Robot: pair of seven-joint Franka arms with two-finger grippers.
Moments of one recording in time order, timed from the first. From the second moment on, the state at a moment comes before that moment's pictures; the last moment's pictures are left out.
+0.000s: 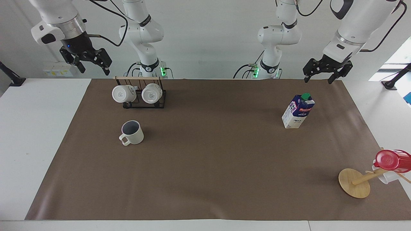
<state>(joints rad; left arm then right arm) -0.07 -0.09 -0.02 -1.65 -0.01 1.51 0.04 0.08 -0.06 -0.15 -1.52 -0.01 1.43 0.07</state>
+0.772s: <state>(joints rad) -0.07 -0.09 -0.02 -1.65 -0.01 1.51 0.04 0.09 -0.08 -0.15 -1.52 -0.01 1.43 0.07</state>
